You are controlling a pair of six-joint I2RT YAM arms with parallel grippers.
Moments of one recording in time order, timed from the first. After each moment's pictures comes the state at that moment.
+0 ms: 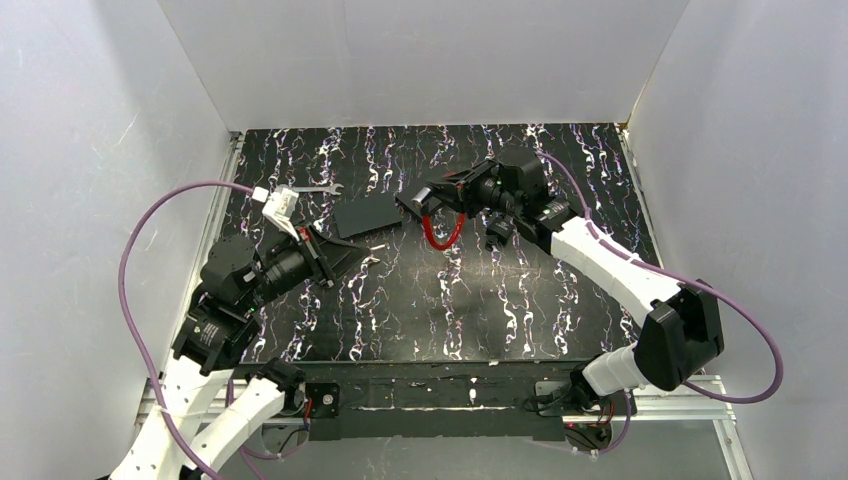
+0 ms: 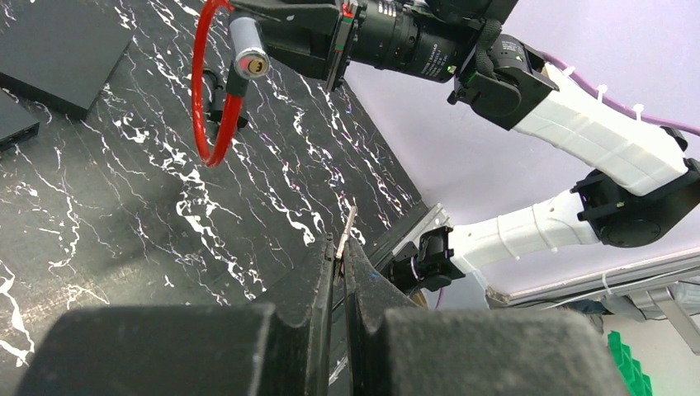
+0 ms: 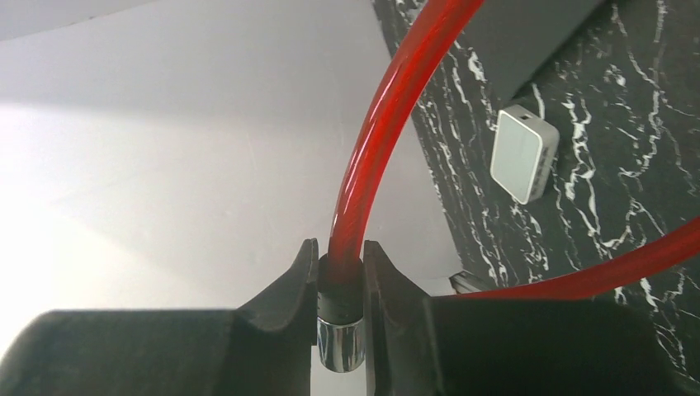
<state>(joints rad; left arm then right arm) -0.47 0.61 0.95 -0.47 0.40 -0.65 0.61 1.42 1.17 -0.12 -0.24 1.60</state>
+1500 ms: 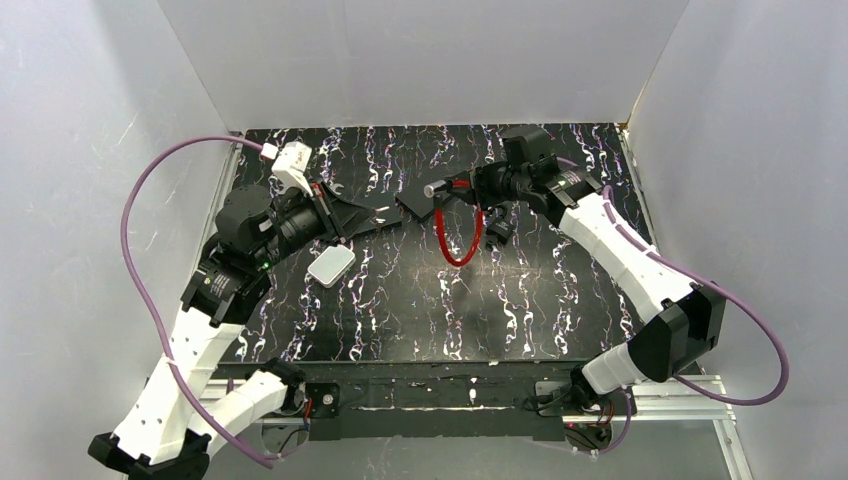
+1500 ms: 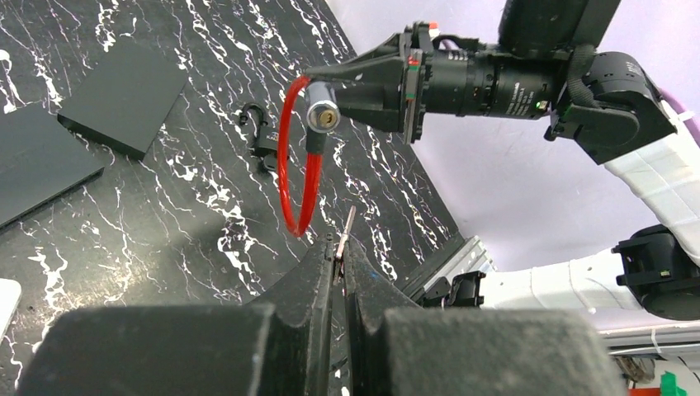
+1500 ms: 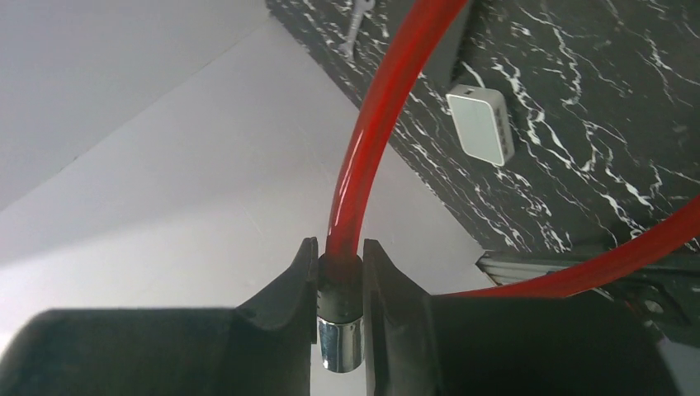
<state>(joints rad) -0.47 0.86 1.19 -0.51 0.30 -0.58 0.56 1.46 1.47 -0.63 -0.20 1.76</state>
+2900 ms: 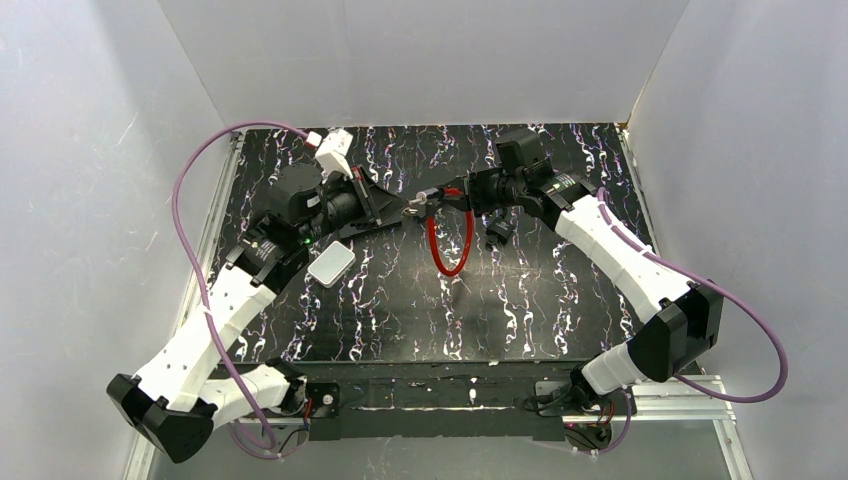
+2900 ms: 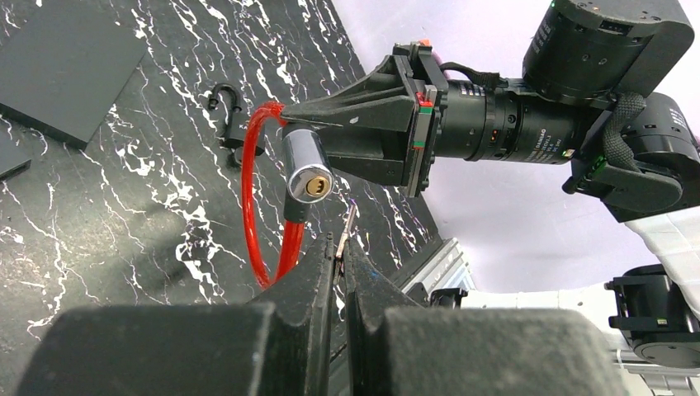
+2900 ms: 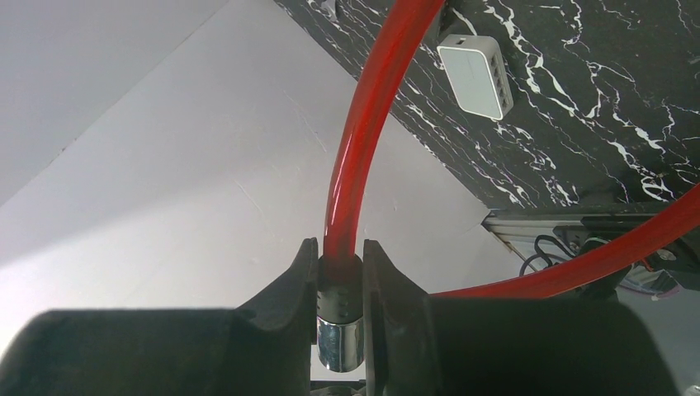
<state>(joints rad) -0.57 1.06 1.19 -0.37 0.24 -0.68 0.59 1.47 1.44 -0.65 -0.28 1.85</state>
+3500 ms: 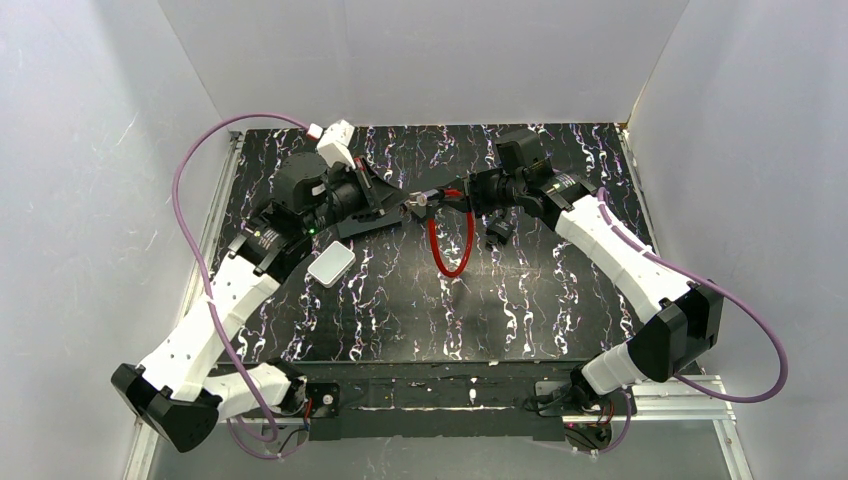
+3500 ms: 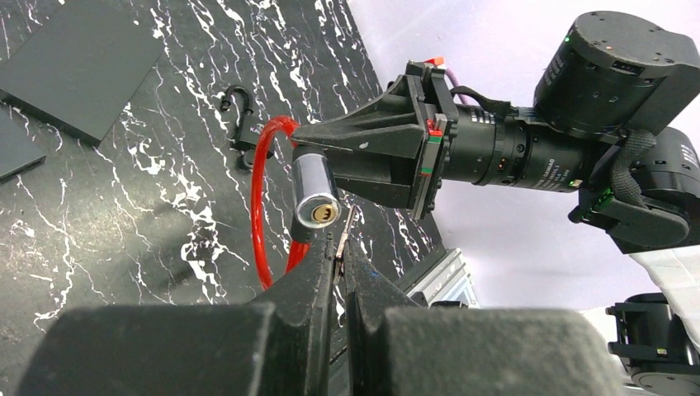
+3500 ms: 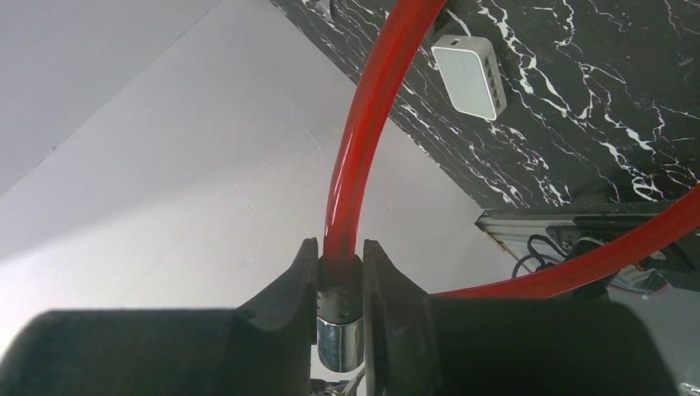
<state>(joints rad) -0.58 1.12 1.28 -0.43 0.20 -0.70 0.59 1.47 1.44 -0.66 -0.28 1.84</state>
